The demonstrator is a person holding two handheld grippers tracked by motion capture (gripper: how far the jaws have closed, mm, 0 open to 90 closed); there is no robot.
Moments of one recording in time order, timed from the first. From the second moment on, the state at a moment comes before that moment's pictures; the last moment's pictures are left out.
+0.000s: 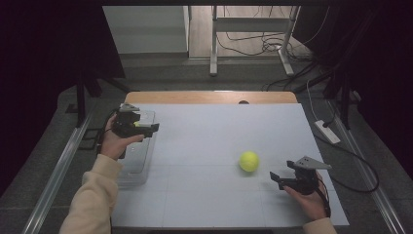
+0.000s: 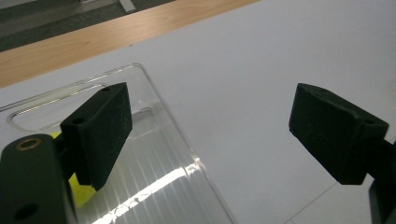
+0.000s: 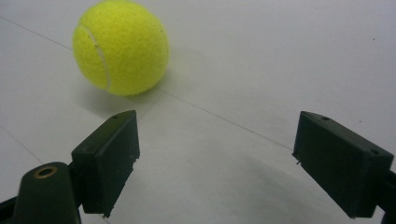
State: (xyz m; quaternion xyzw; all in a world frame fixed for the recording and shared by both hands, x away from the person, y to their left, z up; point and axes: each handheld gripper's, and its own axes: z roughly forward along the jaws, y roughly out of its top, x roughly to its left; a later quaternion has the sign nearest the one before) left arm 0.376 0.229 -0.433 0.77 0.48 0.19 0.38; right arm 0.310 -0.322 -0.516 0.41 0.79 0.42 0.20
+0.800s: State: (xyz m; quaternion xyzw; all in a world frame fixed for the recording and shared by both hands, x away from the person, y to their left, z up) left arm 0.357 0.204 -0.428 0.78 0.45 0.17 0.40; right arm 0.313 -0.319 -0.515 0.40 0.79 0.42 0.19
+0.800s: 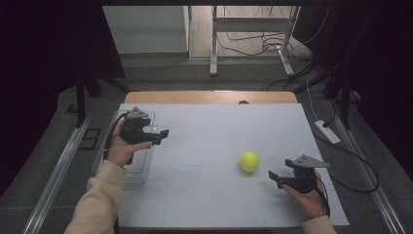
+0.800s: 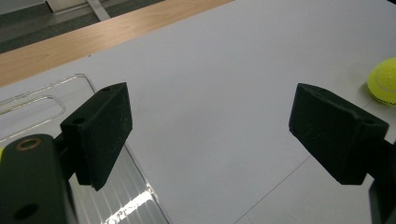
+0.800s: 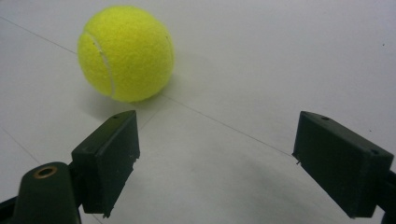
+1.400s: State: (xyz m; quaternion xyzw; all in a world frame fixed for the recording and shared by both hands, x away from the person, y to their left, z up) left arm 0.352 0.183 -0.430 0.79 0.43 0.16 0.41; right arm 0.310 -0.320 -0.515 0.41 0.79 0.42 0.19
